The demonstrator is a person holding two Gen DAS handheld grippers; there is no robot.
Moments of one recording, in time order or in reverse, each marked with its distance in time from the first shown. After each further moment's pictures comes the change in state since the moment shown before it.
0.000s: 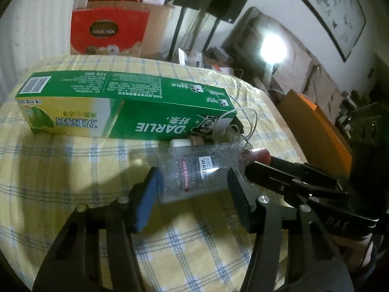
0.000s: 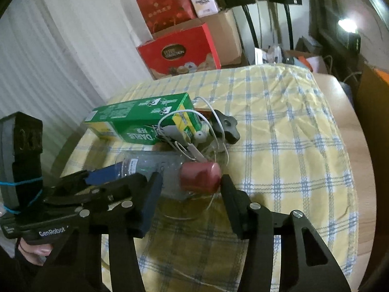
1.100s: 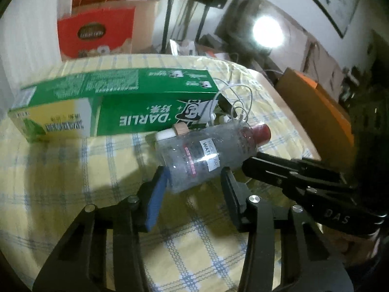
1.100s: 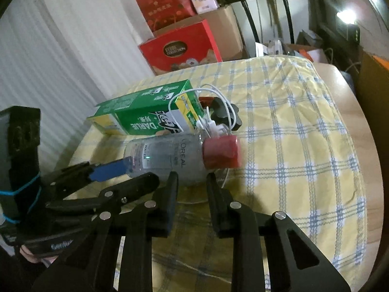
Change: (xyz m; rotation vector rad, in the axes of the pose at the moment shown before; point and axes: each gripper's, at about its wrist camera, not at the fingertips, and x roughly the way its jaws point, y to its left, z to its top) left arm 0.009 -0.019 -0.004 0.085 0.068 0.028; right arm 0.001 -0.008 -0.012 0.058 0.017 0.061
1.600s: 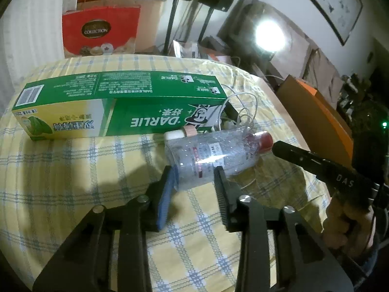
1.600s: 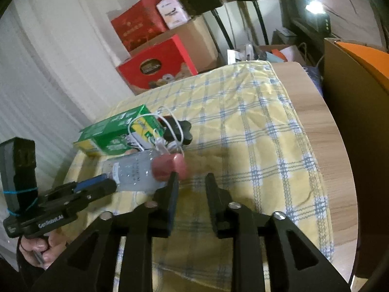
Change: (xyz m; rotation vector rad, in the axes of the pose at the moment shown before) left arm -0.005 0.014 0.007 -0.018 -0.002 -0.002; right arm -0.025 -0.043 0.006 0.106 -0.068 -0.055
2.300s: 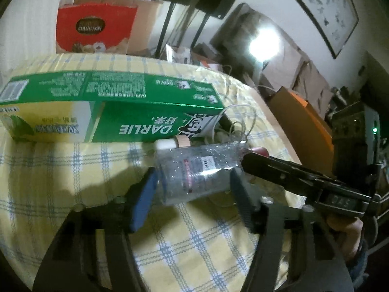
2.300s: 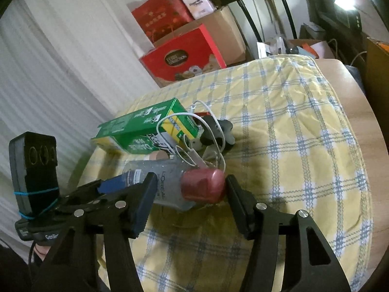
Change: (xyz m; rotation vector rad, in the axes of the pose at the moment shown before) left arm 0.008 0.006 0.004 -0.036 -0.053 -0.103; right arm 0.027 0.022 0.009 -0.042 0.041 0.144
